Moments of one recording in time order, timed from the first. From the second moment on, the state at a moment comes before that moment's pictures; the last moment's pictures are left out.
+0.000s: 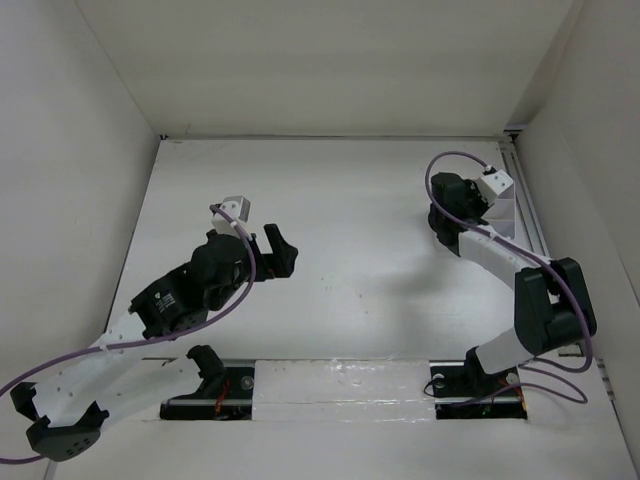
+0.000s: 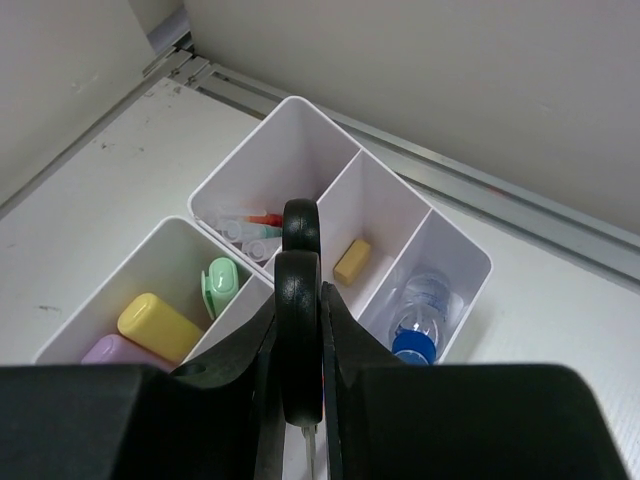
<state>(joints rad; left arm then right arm) -0.90 0.74 0.98 -0.70 -0.42 -0.68 0.27 1.50 0.90 0.11 1.20 0.59</state>
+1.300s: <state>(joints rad) -0.90 0.72 0.98 -0.70 -0.41 -0.66 0.30 1.66 1.15 -0.38 1.27 0.93</state>
